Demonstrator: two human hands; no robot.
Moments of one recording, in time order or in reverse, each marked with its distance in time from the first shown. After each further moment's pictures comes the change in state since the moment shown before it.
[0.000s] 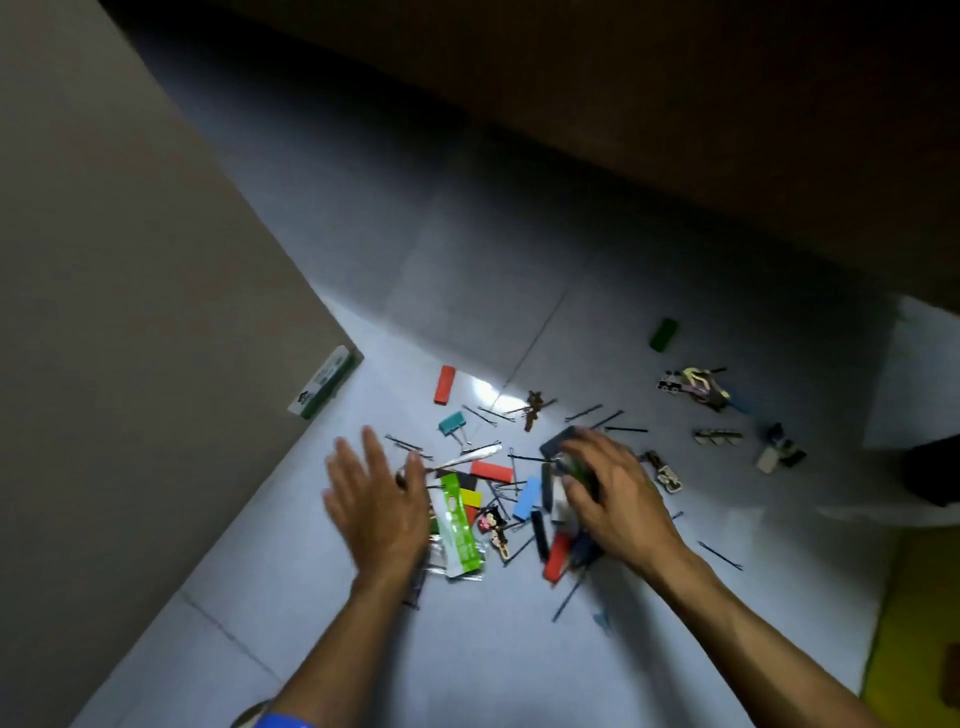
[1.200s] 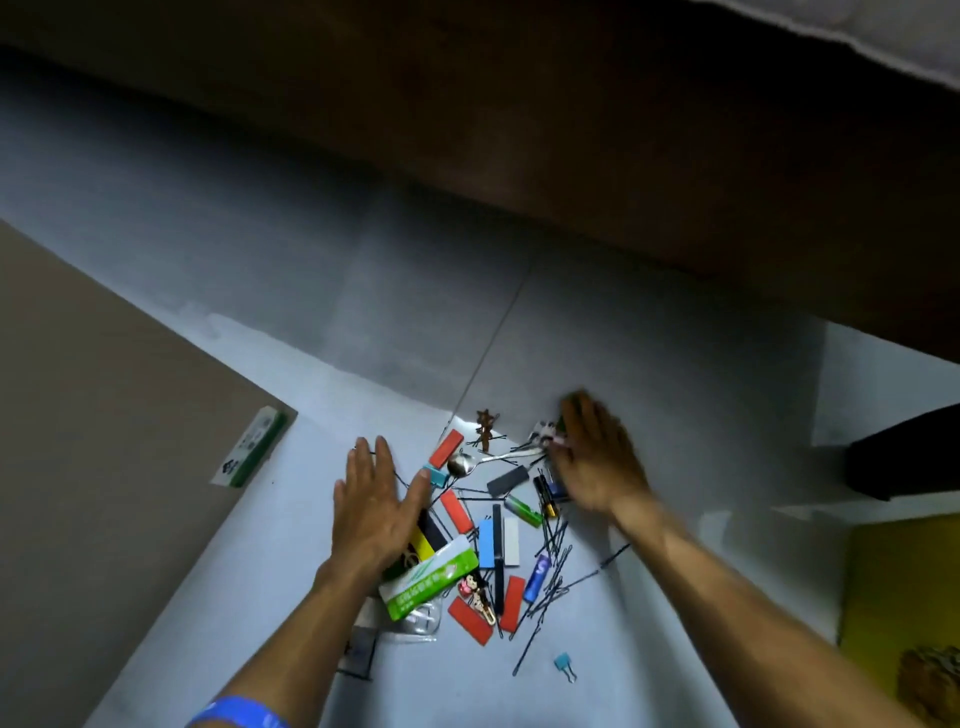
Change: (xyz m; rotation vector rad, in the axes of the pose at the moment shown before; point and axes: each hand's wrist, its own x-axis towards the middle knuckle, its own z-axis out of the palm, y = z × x) left_hand 0.036 0.068 0.002 0.115 -0.318 0.281; right_hand 0.067 0.075 -0.024 -0.211 -0.067 0.203
